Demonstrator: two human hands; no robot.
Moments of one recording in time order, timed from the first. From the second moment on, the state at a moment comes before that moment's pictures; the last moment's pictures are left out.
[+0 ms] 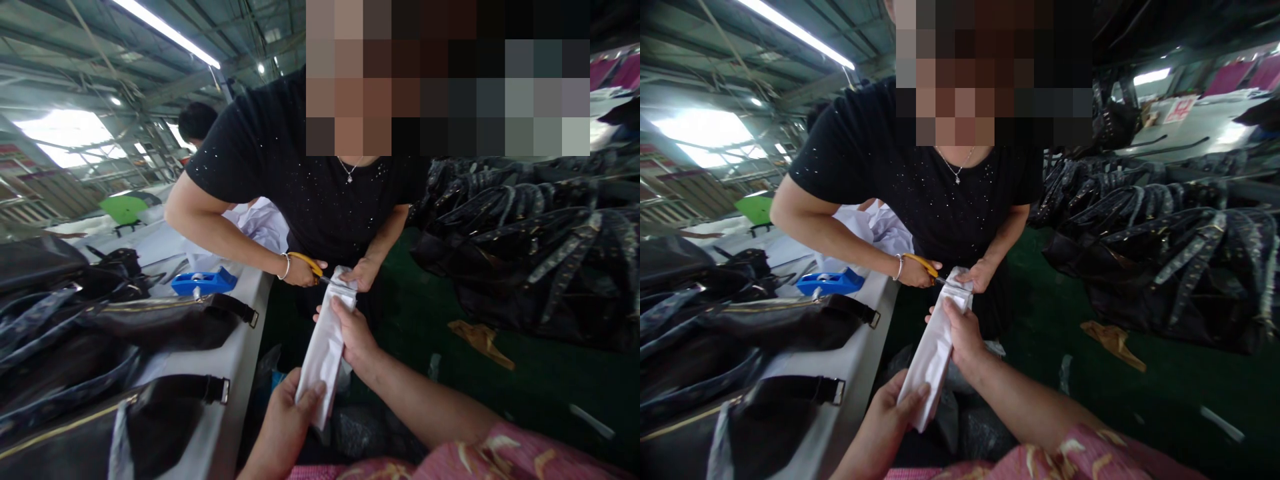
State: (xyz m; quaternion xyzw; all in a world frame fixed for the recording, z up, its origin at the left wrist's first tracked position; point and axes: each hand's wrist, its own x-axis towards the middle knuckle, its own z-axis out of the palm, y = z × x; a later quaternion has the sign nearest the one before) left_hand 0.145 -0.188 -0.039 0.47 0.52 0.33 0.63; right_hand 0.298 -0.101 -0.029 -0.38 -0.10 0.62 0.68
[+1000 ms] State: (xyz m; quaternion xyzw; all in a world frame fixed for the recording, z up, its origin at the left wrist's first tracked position) left_hand 0.144 -0.185 -0.047 0.48 0.51 0.32 0.64; right_hand 0.300 -0.100 -0.033 -0.38 -0.10 0.61 0.68
